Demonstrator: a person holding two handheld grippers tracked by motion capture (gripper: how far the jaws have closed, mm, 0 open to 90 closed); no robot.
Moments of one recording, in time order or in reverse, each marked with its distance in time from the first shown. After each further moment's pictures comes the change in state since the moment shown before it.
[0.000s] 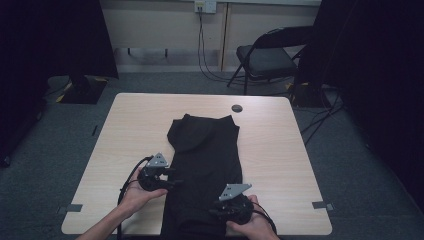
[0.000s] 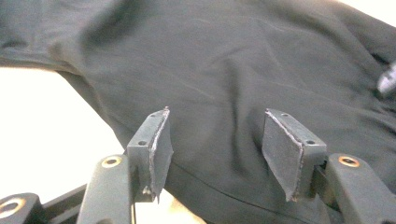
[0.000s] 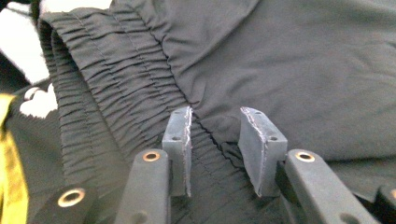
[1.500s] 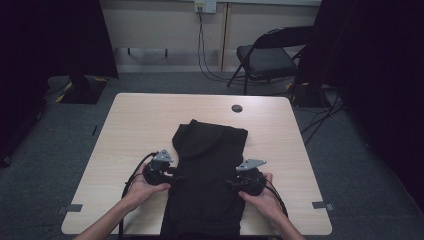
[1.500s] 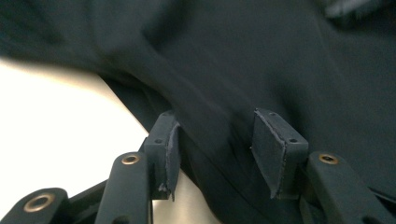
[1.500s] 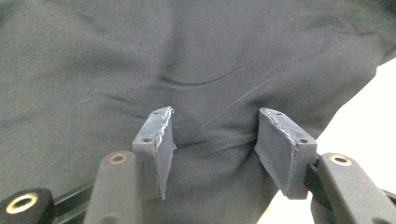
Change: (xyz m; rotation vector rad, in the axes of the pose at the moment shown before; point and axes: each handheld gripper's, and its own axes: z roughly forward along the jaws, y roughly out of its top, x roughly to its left) left arm 0.020 0.010 0.012 0.023 0.002 -0.043; right arm -0.092 0.002 0.002 -0.029 -0.276 0.127
